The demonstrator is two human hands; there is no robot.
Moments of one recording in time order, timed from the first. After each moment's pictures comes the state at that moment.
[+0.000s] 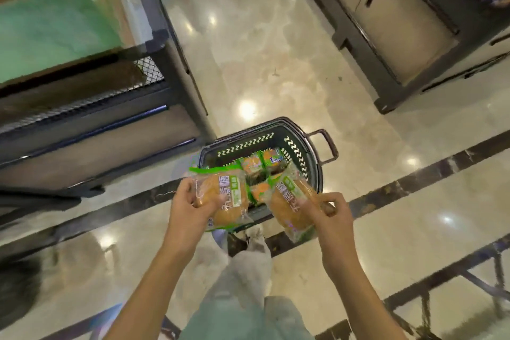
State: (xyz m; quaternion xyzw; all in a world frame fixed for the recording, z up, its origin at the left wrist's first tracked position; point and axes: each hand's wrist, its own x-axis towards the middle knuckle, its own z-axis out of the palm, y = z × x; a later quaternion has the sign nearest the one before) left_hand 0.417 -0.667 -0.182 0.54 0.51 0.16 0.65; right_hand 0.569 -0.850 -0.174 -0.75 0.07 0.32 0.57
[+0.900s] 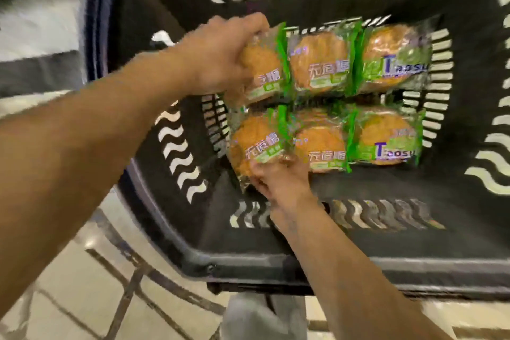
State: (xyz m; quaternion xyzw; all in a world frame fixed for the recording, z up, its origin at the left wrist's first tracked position) left_hand 0.553 -0.485 -0.724 0.82 0.35 -0.28 0.35; right_hand 0.571 -0.692 -0.741 -0.64 0.28 0.61 0.37
